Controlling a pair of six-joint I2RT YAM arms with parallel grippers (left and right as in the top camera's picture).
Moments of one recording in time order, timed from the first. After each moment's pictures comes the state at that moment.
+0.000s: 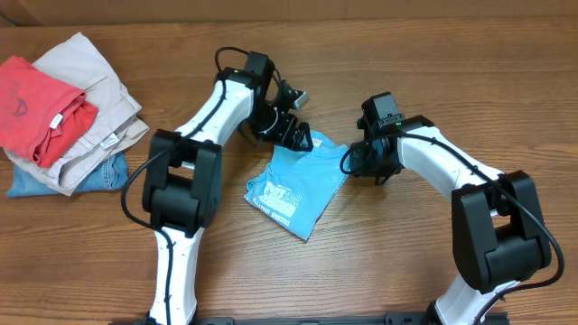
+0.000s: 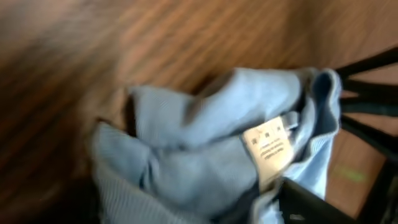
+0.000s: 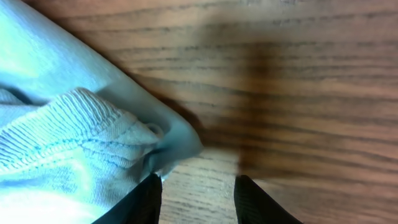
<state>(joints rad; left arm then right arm) -0.33 2.33 1.80 -0.95 0.65 0.19 0.29 1.87 1.16 -0.69 -0.12 0.27</state>
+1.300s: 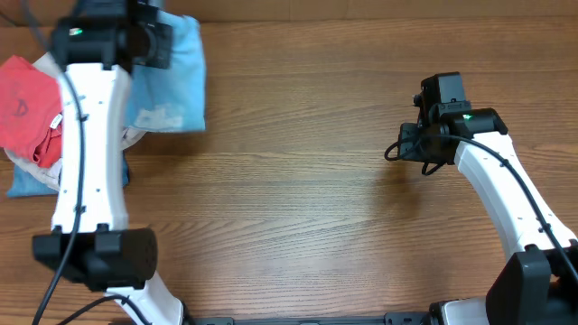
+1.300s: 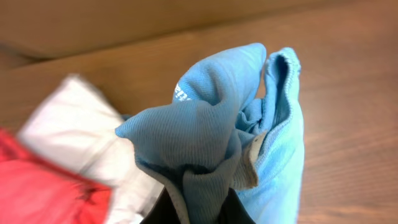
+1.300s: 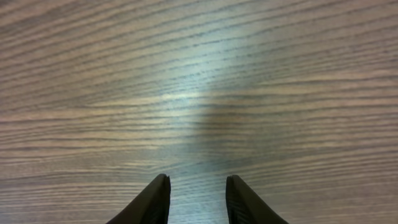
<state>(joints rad) 0.02 1.89 2.16 -1.14 -0.09 0.16 0.11 1.59 1.22 -0.90 0.01 0.23</state>
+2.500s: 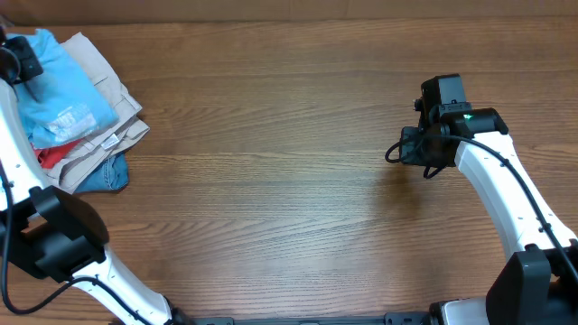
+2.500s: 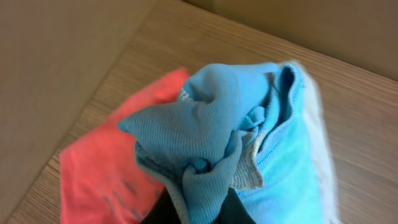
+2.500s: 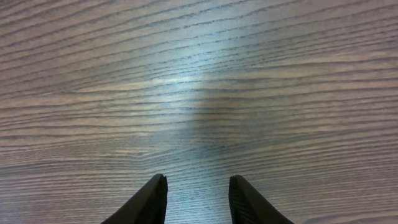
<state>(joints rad) 0.53 2.09 2.16 -0.88 -0.04 0.04 0.10 1.59 1.22 -0.94 0.02 0.23</state>
